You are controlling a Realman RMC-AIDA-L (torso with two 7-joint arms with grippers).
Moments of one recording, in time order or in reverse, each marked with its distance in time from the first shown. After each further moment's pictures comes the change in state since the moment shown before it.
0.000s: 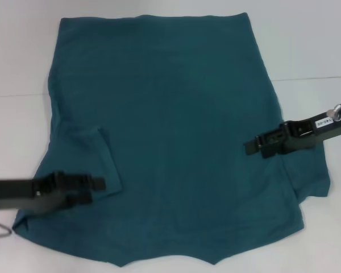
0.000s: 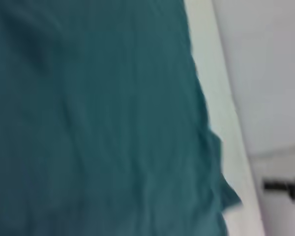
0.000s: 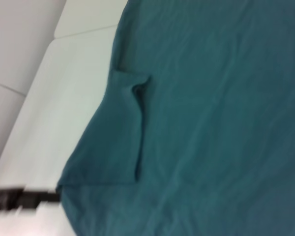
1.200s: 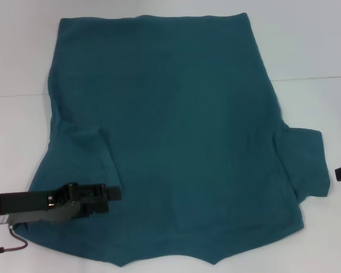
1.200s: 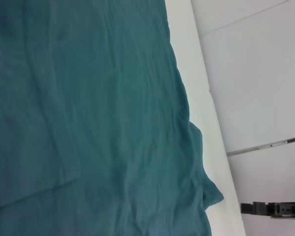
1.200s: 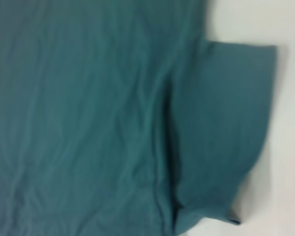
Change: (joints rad) left arm 0.027 -0.039 0.000 -0.040 -0.042 0.009 0.066; right arm -0.160 -0.086 0.096 -0.117 -0.234 -0.051 0.162
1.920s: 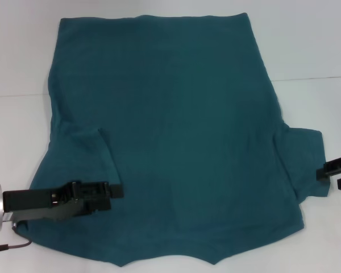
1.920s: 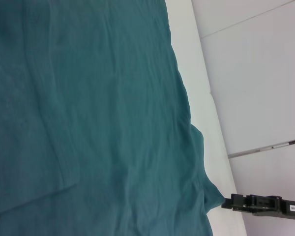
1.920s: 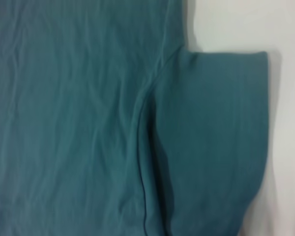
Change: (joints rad) left arm -0.012 -0.001 0.001 -0.016 0.000 -0.021 0.005; right arm 0.010 0.057 -0.006 0.082 -0.009 0.186 0.023
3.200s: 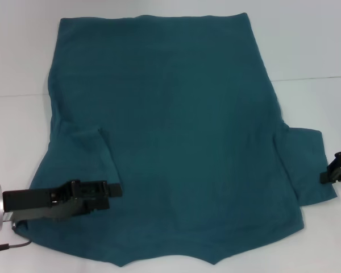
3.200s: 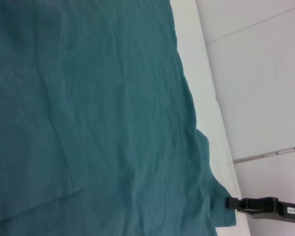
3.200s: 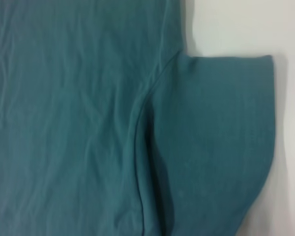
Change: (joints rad) left arm 0.001 0.001 -0.001 -0.010 0.000 -0.022 0.000; right arm 0.020 0.019 -0.031 0.039 0.000 0.082 0.021
